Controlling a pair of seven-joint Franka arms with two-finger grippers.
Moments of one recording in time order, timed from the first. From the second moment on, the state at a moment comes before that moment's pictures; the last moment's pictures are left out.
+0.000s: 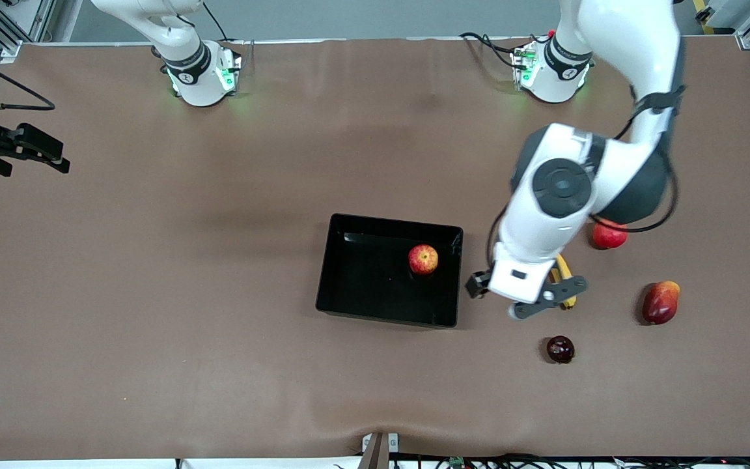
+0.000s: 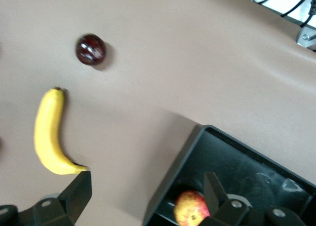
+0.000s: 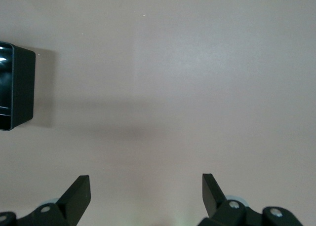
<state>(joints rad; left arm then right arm) -0.48 0.54 0.08 -1.27 0.04 1.89 -0.80 -0.01 0.00 -0.01 -1.54 0.03 1.49 -0.05</state>
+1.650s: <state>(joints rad) -0.20 0.15 0.08 -1.47 0.04 1.61 -0.31 -0.01 0.00 -0.01 -1.53 0.02 1.44 -0.01</state>
